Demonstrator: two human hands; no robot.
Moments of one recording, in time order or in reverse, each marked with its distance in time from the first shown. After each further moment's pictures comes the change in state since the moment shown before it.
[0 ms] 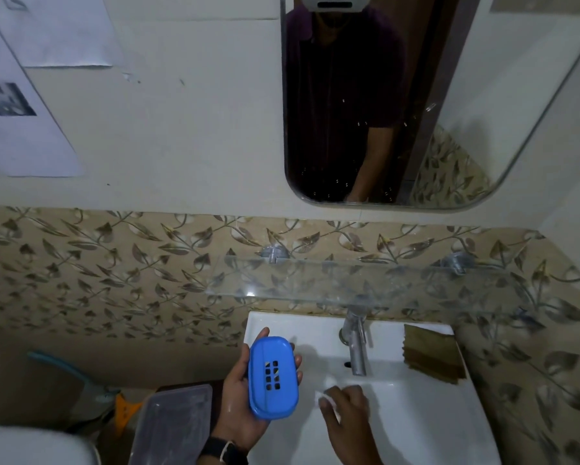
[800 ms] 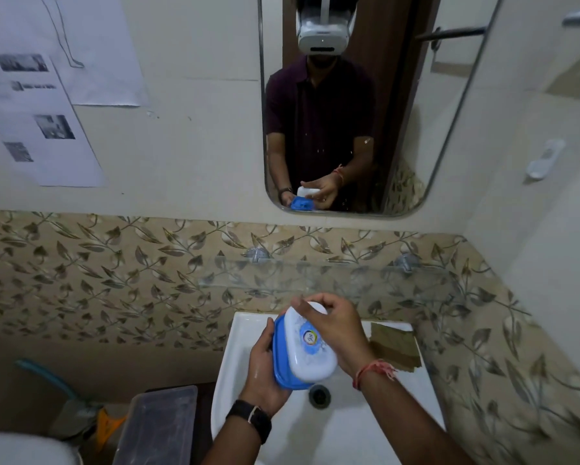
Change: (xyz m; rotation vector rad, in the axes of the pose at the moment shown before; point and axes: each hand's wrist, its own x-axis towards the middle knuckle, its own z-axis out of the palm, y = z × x) left_hand -0.043 -0.062 0.085 0.151 -0.188 0.033; right_hand -0.008 -0.137 -0.164 0.620 -0.021 -0.118
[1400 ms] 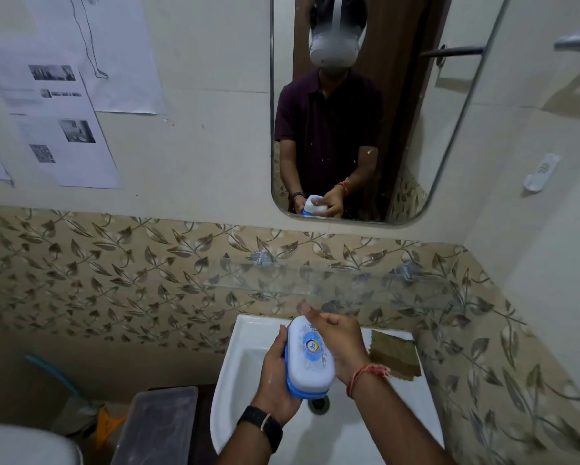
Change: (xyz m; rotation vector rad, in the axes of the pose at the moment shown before) left_hand -0.012 -0.021 0.019 0.030 0.142 0.019; right_hand -0.003 0.020 0.001 0.209 0.035 0.279
